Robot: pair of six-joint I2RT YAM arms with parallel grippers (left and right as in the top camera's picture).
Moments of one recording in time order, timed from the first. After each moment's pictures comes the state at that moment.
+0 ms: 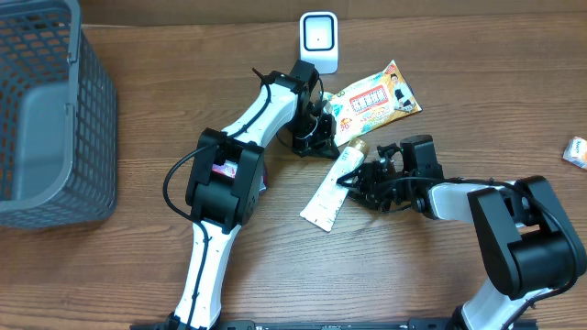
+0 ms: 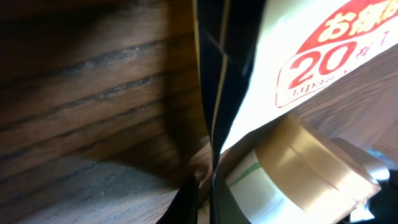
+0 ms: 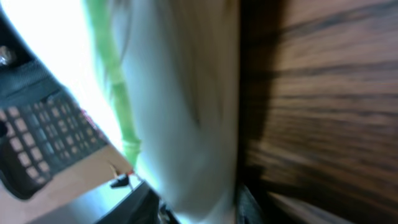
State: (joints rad) left arm -0.40 2.44 1.92 -1.02 0.63 -0.44; right arm 0.25 1.87 0.67 0.24 -0.85 0.96
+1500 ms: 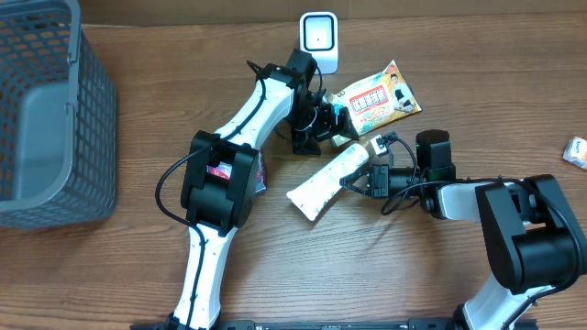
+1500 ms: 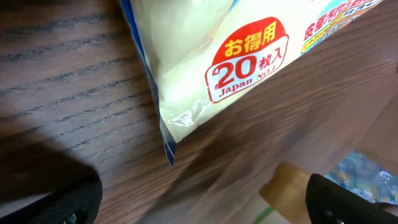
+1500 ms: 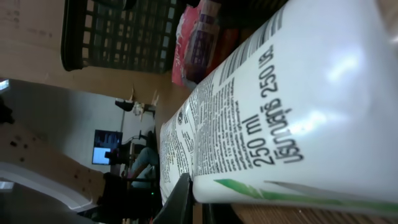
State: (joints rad) left arm -0.39 2.41 1.94 -1.01 0.65 -0.46; right arm 0.18 1.88 0.65 0.47 -1.23 0.51
